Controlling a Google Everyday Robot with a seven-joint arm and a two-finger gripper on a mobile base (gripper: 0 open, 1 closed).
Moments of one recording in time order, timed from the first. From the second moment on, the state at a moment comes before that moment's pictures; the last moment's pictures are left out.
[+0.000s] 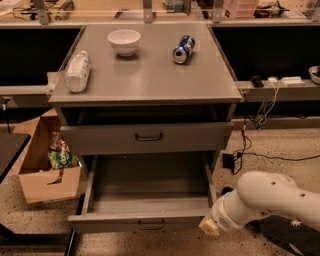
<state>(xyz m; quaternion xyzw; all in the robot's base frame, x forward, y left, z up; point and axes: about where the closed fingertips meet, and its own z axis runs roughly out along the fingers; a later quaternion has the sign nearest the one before) 0.383 -0.157 0.553 -0.40 0.90 0.16 0.11</state>
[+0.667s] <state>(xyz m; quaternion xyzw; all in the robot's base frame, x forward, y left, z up) 0.392 -0.154 0.544 -0.39 0.90 0.16 0.13</state>
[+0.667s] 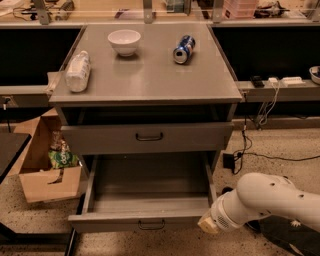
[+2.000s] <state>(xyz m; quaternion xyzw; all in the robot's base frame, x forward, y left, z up) 0.430 -0.167 0.430 -0.31 0.93 0.14 0.15</state>
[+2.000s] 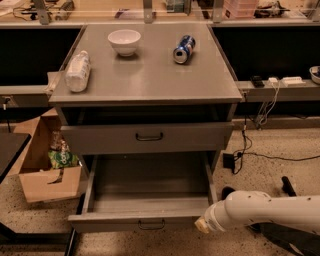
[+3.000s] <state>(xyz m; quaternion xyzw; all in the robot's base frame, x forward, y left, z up) 0.469 -0.171 0.414 -0.29 0.93 0.13 0.18</state>
